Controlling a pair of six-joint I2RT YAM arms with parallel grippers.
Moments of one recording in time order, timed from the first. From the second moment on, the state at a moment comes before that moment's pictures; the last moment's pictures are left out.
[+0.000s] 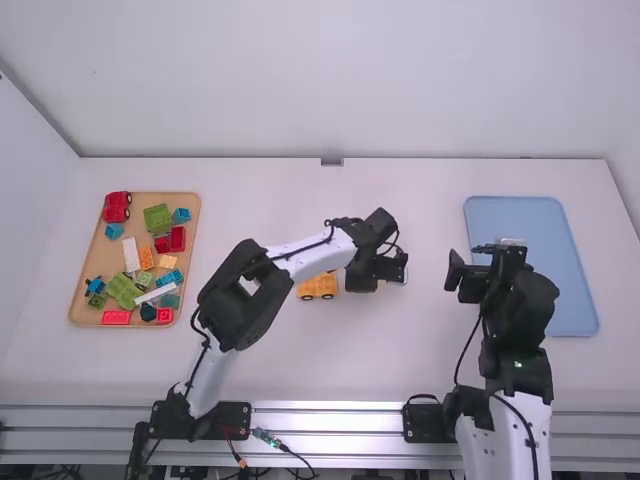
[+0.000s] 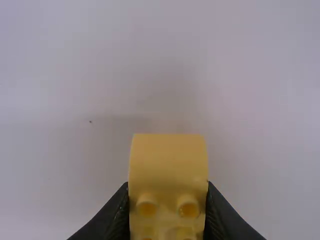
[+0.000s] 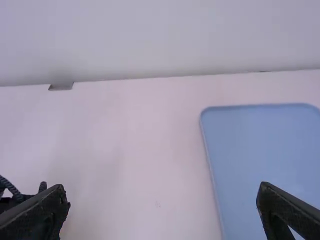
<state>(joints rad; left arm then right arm) -0.74 2.17 1.58 -0.74 0.16 0.84 -0.19 0.63 0.47 -0.26 -0.19 -0.06</state>
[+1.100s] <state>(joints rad) -0.74 2.17 1.50 -0.62 0.17 0.80 -0.09 0.72 0.47 -0.22 -0.25 -0.13</state>
